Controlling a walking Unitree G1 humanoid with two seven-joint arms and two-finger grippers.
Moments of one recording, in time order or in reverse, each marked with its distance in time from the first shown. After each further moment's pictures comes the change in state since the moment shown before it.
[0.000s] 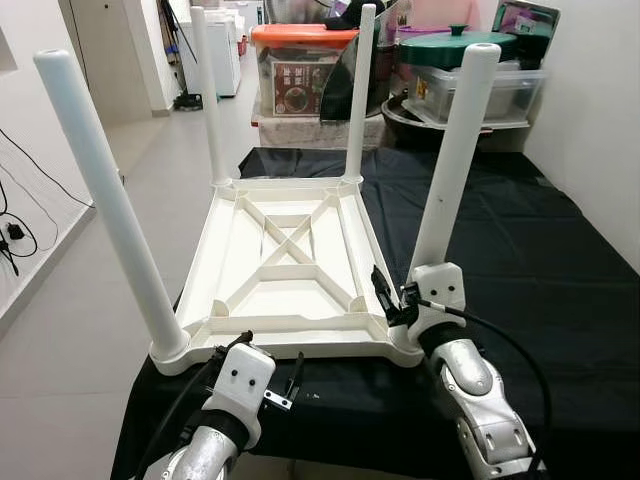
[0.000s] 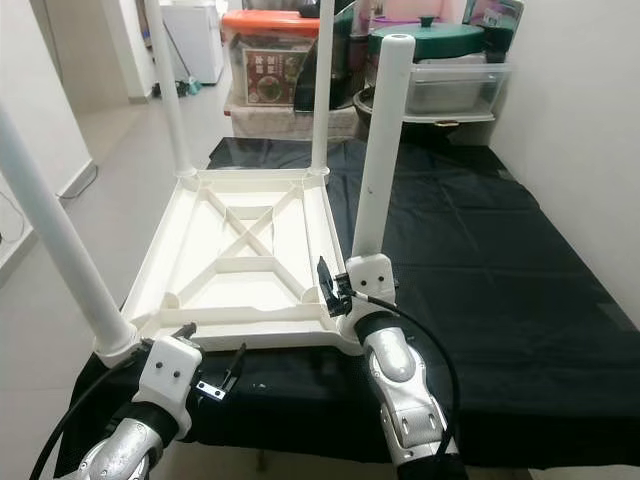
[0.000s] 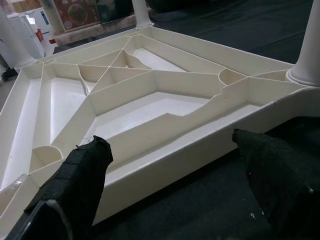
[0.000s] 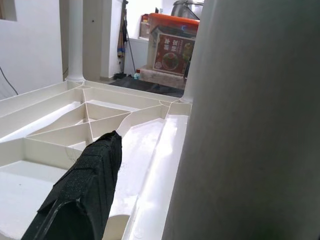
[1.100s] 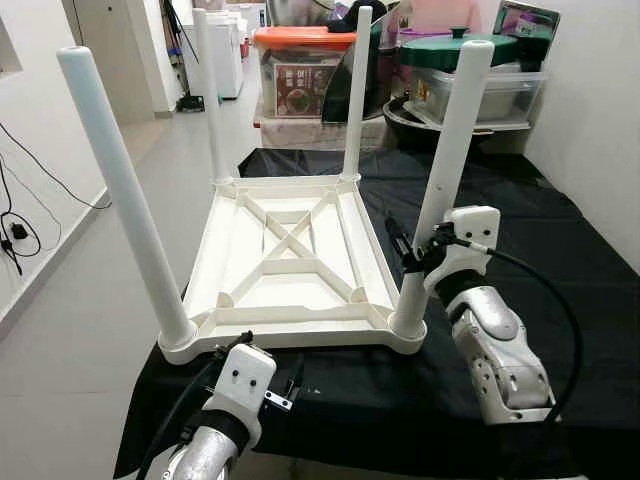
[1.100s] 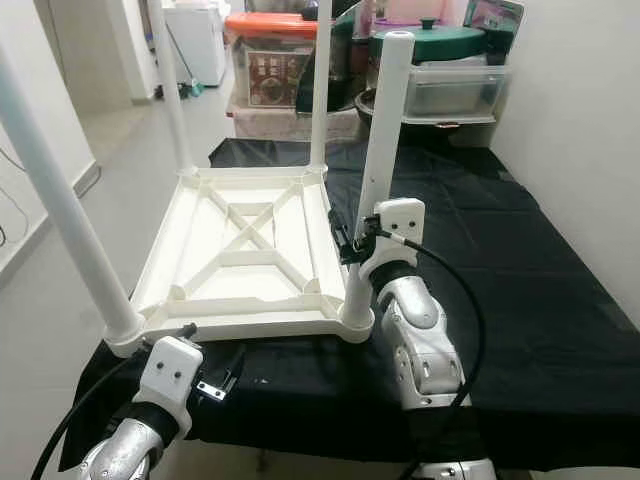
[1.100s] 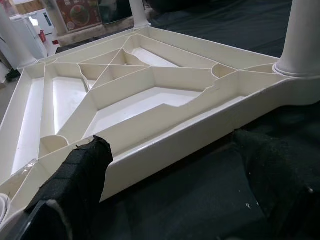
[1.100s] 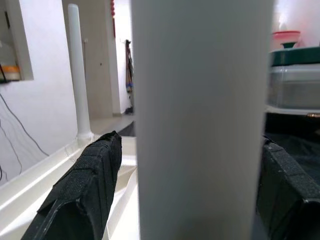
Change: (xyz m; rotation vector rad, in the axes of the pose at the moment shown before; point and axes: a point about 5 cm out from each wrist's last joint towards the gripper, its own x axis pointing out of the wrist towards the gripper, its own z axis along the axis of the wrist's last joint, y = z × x) left arm 0.000 -0.001 0.000 0.002 0.002 0.000; right arm 0.029 -0.034 0.057 0.172 -0.128 -0.029
